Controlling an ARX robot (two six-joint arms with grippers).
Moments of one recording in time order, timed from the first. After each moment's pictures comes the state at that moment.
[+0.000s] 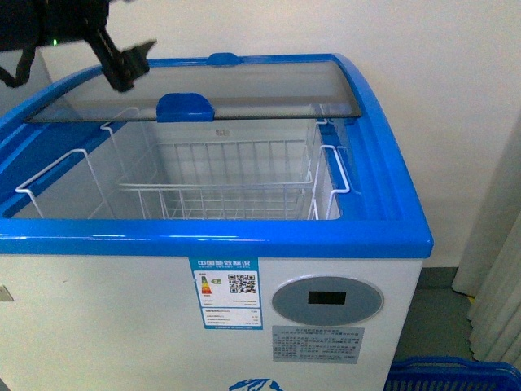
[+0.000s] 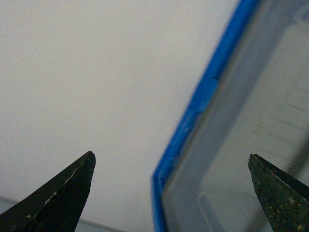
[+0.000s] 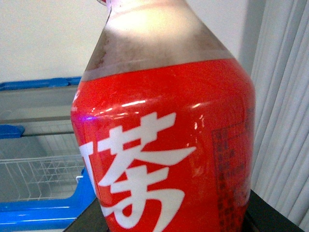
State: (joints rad) left arm -0.11 2.07 1.53 0.69 0.24 1.07; right arm 0.13 0.38 0.54 -0.13 0.28 0.06
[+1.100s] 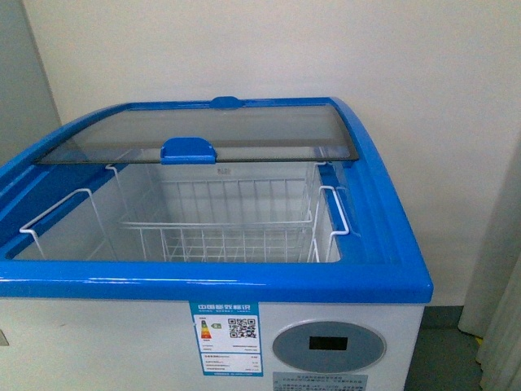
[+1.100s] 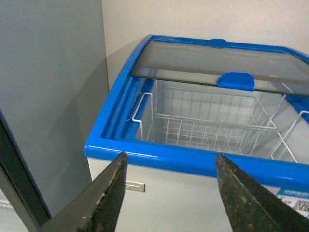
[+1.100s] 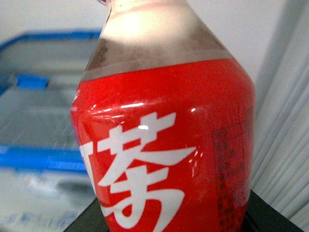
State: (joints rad) left arm 0.00 0.39 0.16 0.23 0.00 -0.02; right arm -0.02 0.47 0.69 -0.52 -0.11 0.02
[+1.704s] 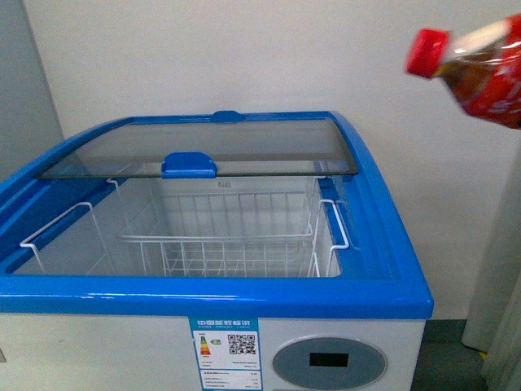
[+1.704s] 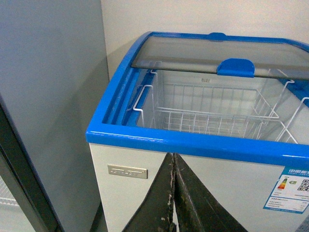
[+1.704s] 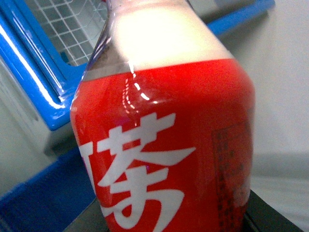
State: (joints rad) left arm 0.00 0.23 0.06 0.18 0.00 -0.01; right arm 0.06 1.33 1.21 -0.48 -0.18 -1.06
